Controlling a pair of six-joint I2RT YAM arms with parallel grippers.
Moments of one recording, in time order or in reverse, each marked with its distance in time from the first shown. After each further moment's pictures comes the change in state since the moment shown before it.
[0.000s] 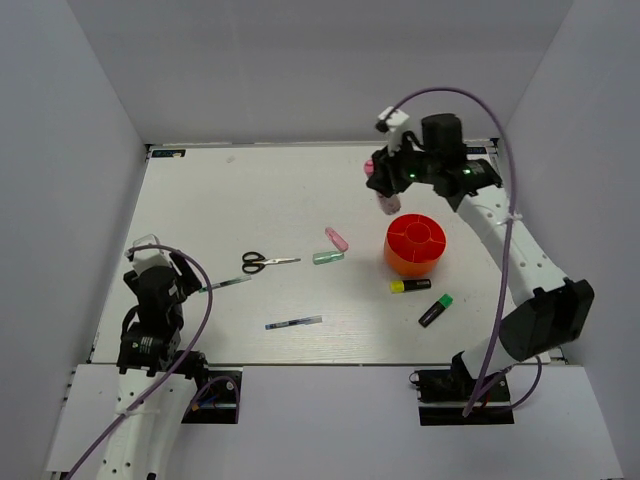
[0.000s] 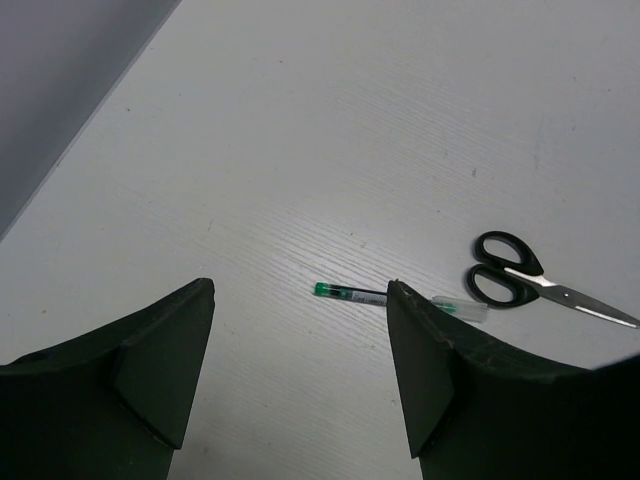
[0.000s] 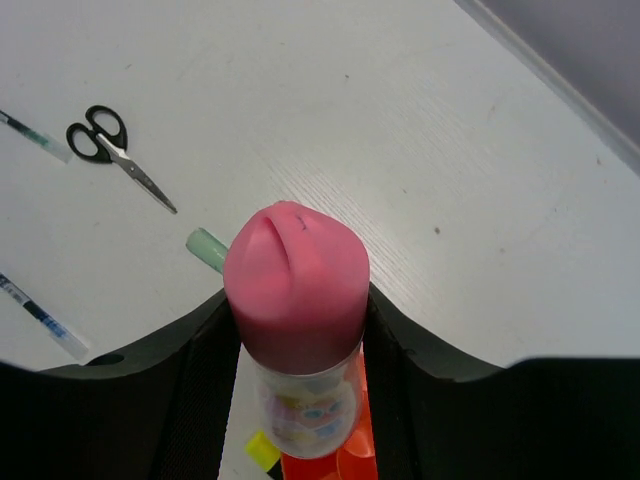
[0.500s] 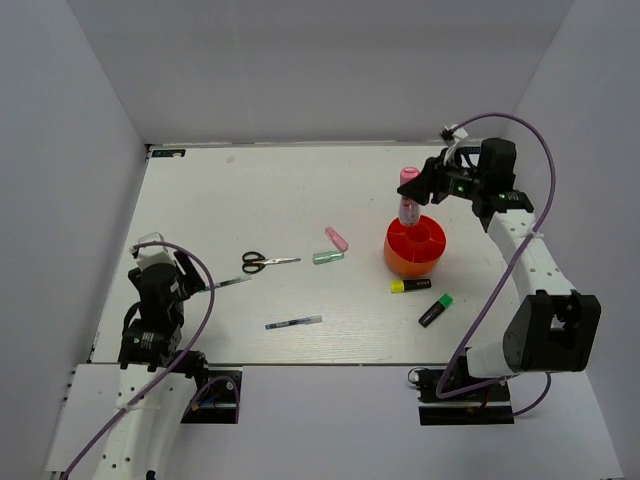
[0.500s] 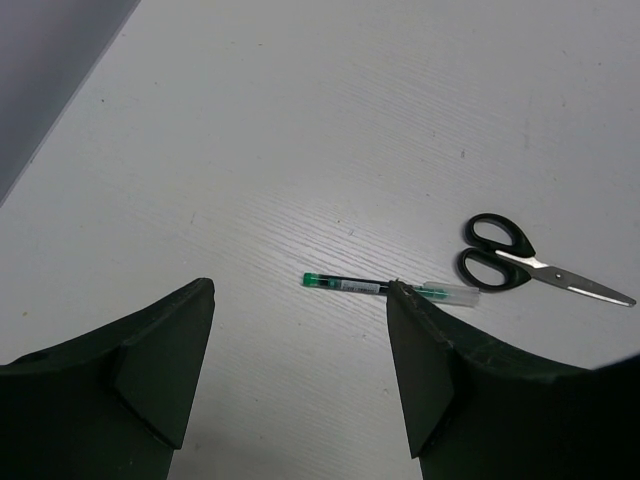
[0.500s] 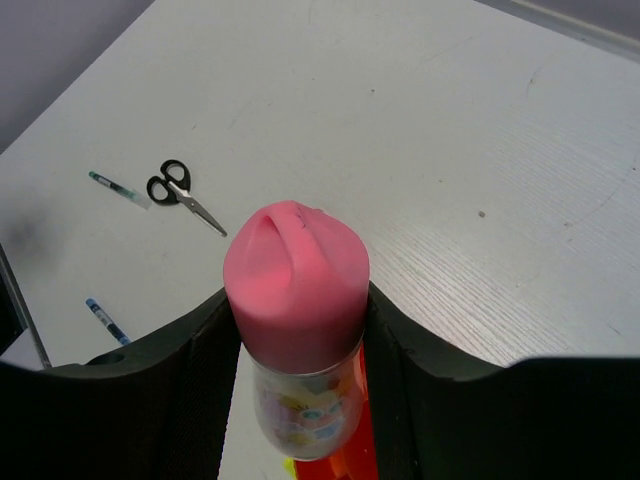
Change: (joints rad) left arm 0.000 0.031 -0.003 0.002 0.049 0.003; right arm -0.391 -0.126 -0.392 0.382 -0.476 0.272
